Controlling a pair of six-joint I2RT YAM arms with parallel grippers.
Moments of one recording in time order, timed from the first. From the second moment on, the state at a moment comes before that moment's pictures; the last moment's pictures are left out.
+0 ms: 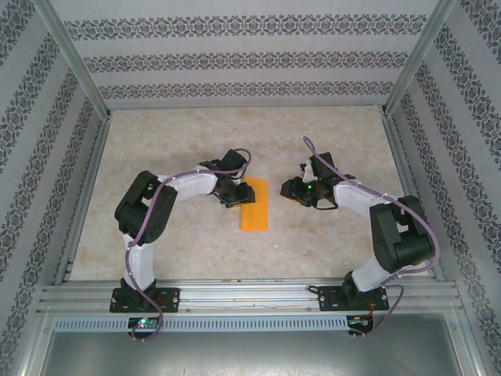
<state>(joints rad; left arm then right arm) -0.57 1.98 1.28 -0.50 0.31 -0.70 0.26 1.58 0.83 -0.28 -0.50 0.61</state>
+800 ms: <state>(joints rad) -0.57 1.99 1.29 -0.51 0.31 -0.71 0.32 1.66 0.84 -0.22 -0.62 0.63</state>
